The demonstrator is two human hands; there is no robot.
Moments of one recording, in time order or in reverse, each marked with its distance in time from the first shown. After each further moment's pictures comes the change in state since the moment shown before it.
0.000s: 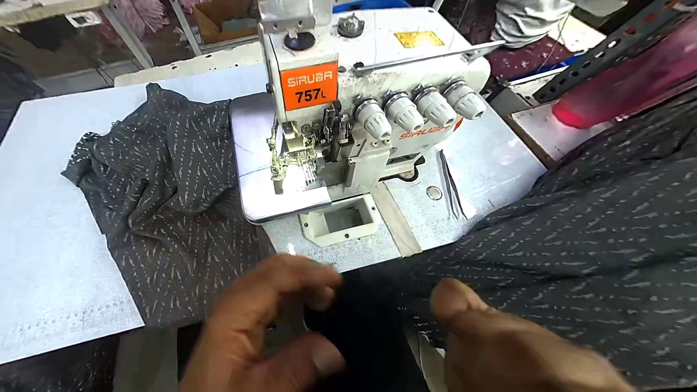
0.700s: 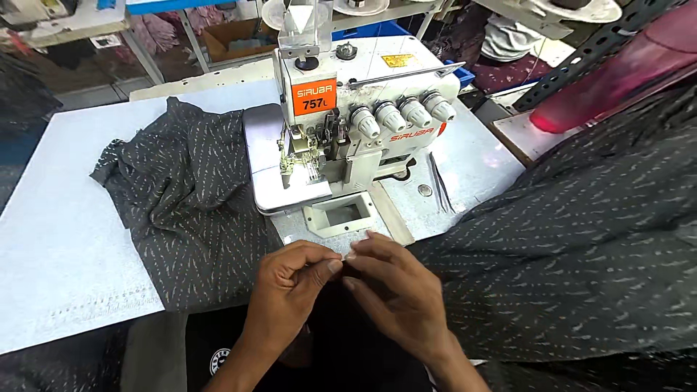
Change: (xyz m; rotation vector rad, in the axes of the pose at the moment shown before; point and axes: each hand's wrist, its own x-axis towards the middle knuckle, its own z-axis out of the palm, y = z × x) left_hand -0.001 -0.048 0.026 0.116 0.239 0.042; right_hand -0.042 0.073 0.017 -0.485 -0.001 0.015
